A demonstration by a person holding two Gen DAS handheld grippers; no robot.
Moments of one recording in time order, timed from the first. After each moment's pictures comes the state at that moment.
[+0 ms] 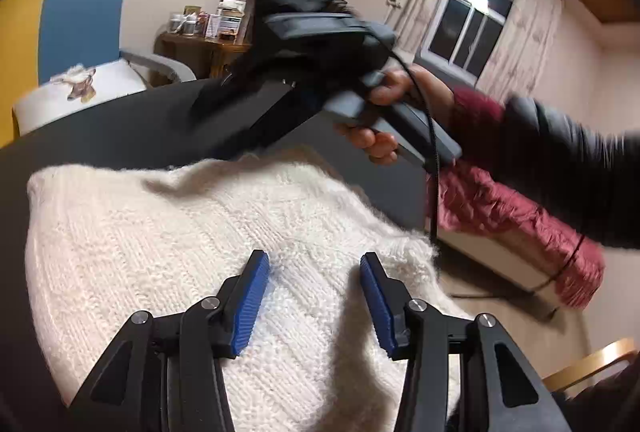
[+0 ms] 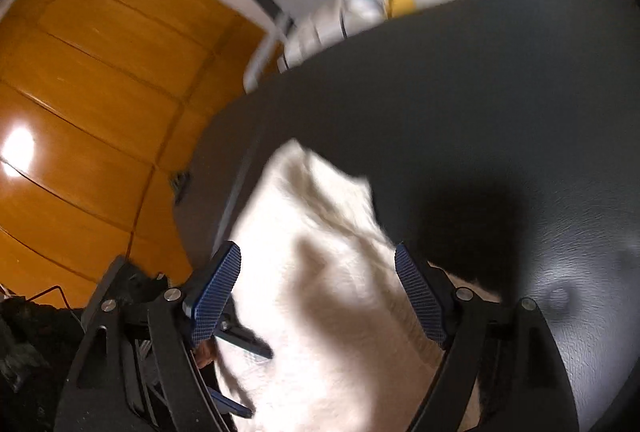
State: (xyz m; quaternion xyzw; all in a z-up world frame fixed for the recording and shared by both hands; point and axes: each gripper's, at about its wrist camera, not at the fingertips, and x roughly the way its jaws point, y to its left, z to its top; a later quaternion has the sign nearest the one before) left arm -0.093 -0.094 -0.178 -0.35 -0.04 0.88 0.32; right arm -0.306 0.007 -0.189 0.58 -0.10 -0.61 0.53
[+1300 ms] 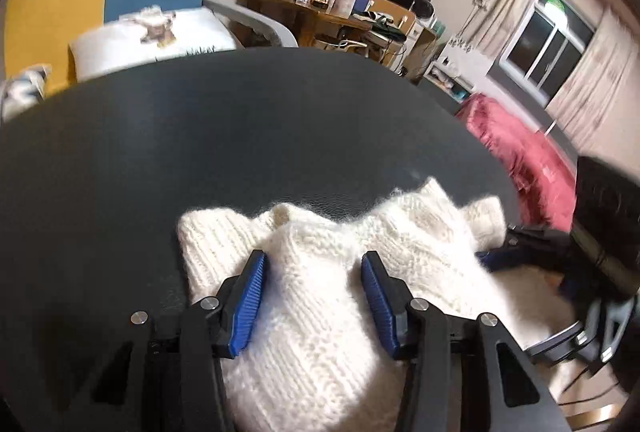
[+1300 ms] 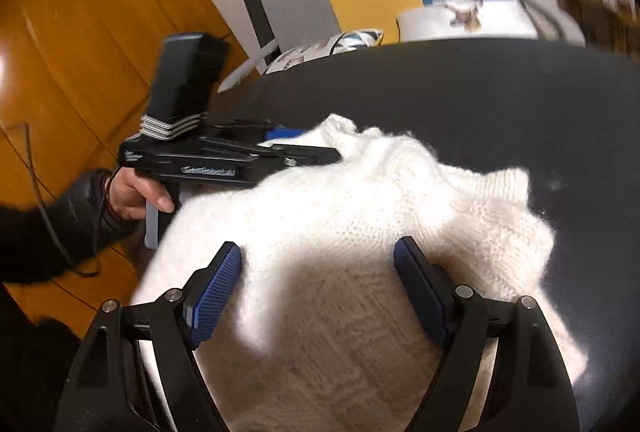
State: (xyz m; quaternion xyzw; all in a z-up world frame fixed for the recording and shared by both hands) left arm -0.195 -0.180 -0.208 -0.44 -0.09 0.87 0.22; right arm -0.164 0.026 -0.194 0.42 -0.01 -0.78 0.47
